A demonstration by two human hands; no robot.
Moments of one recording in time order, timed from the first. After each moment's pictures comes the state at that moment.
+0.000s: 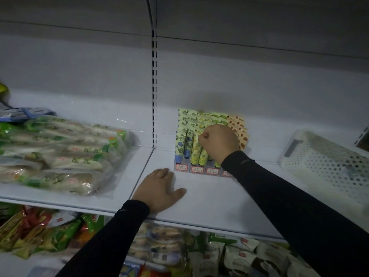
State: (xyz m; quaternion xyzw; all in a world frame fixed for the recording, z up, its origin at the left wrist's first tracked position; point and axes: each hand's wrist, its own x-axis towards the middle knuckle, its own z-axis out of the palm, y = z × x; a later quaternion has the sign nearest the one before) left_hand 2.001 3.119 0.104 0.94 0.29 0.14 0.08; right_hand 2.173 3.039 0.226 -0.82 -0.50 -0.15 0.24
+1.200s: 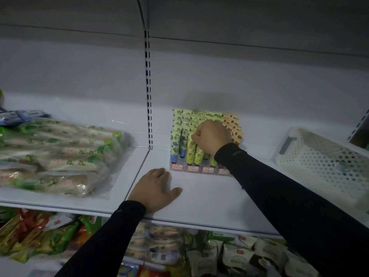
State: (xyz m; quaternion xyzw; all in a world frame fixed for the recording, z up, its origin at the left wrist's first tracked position) left_hand 2.001 3.113 0.108 0.94 0.30 0.14 0.09; right_hand 2.180 3.048 0.233 -0.82 -0.51 -0.12 0.22
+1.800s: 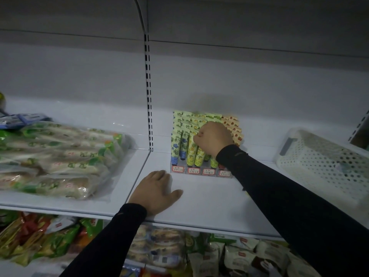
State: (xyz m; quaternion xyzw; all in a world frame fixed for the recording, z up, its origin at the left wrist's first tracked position) left_hand 1.999 3.112 0.111 0.94 0.30 0.13 0.10; right_hand 2.184 3.046 0.235 -0.83 -0.50 -0.10 0.22
